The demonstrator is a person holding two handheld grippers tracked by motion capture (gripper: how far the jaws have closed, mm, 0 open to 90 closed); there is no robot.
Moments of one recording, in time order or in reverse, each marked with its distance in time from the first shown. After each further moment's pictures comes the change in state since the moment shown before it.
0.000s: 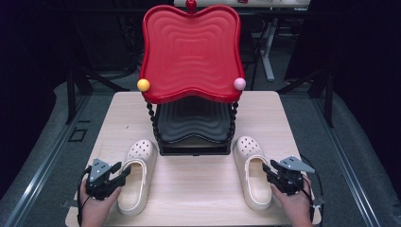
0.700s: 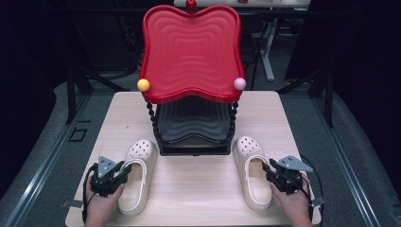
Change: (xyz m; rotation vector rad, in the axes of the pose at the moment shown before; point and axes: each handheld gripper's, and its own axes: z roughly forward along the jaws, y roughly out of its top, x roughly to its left) left arm -0.003 0.002 0.013 0.047 0.053 0.024; right arm 0.002 0.002 0.002 -0.003 -0.015 -0.023
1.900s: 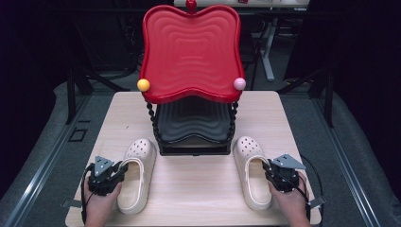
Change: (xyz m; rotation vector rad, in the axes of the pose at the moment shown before) left arm 0.005 0.000 -0.003 0.002 0.025 -0.069; right arm 0.008 0.005 0.005 0.055 -0.056 -0.045
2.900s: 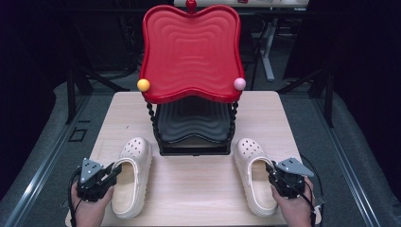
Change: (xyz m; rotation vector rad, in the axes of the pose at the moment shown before) left arm -0.003 0.012 -0.043 -0.055 -0.010 0.004; right arm 0.012 0.013 -0.040 -0.037 -0.037 0.016
